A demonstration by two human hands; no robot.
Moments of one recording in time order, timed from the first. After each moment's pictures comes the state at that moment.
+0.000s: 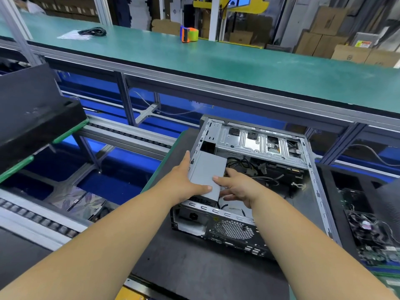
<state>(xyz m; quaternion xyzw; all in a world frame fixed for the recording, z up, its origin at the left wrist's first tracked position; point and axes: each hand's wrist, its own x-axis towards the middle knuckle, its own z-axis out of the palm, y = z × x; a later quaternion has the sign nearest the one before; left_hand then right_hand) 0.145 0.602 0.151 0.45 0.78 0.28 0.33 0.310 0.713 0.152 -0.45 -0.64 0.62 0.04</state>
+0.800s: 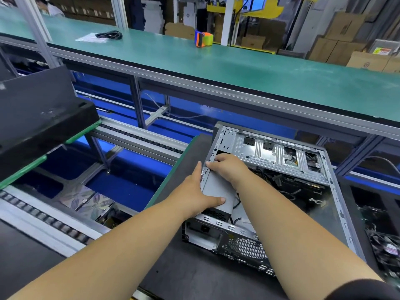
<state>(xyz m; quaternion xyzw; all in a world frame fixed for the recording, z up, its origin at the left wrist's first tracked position) 0.141 0.600 0.148 0.44 0.77 0.30 0.35 0.221 0.744 0.162 -0.45 -0.78 0.43 0.09</state>
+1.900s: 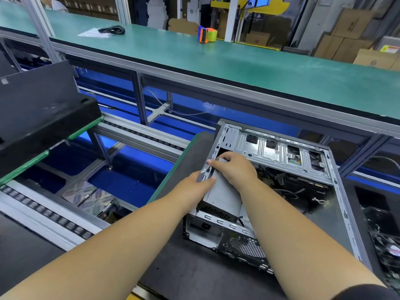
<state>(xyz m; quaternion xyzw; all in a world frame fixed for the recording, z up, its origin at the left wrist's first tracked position) 0.141 0.601 0.150 0.32 0.75 0.39 0.43 0.234 0.737 0.158 -0.49 -0.79 0.35 0.14</state>
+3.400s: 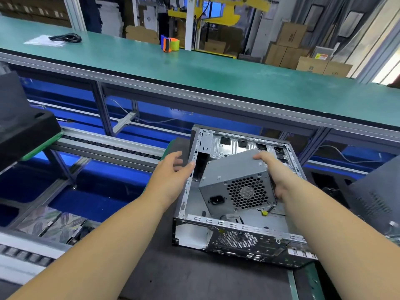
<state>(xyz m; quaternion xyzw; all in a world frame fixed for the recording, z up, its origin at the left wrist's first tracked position) 0.125 0.594 0.192 0.39 0.71 0.50 0.31 0.349 0.730 0.225 -0.61 -0.46 0.61 0.21</state>
